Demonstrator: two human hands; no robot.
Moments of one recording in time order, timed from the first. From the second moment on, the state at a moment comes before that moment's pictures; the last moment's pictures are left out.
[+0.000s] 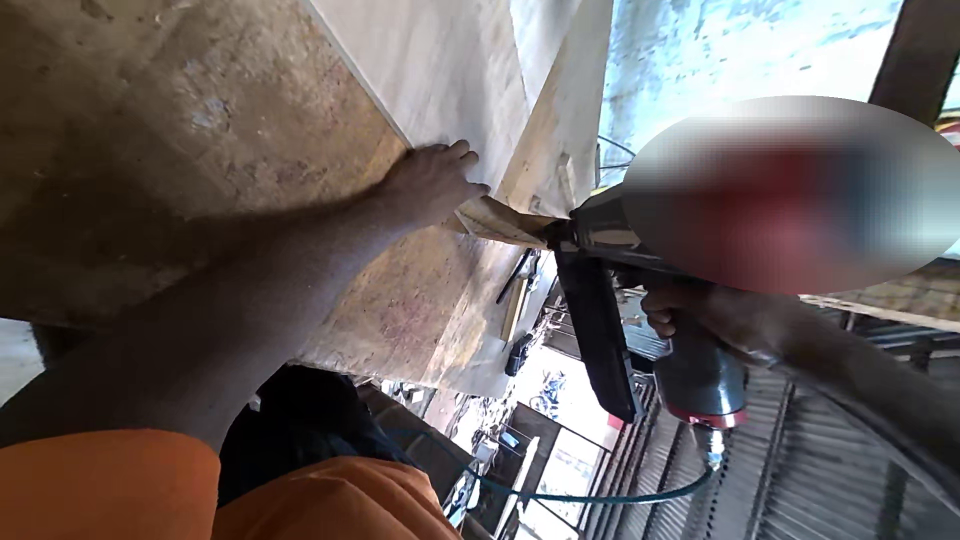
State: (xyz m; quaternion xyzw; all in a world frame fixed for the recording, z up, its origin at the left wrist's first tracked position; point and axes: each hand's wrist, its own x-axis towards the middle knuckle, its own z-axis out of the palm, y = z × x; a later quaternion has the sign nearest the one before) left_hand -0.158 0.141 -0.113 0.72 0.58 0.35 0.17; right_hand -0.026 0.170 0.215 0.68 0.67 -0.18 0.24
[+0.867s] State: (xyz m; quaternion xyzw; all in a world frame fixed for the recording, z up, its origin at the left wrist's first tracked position) left_hand -0.164 0.146 -0.111 0.68 0.59 0.39 0.19; right_hand 0.082 0.088 0.257 0.56 0.72 -0.11 0.39
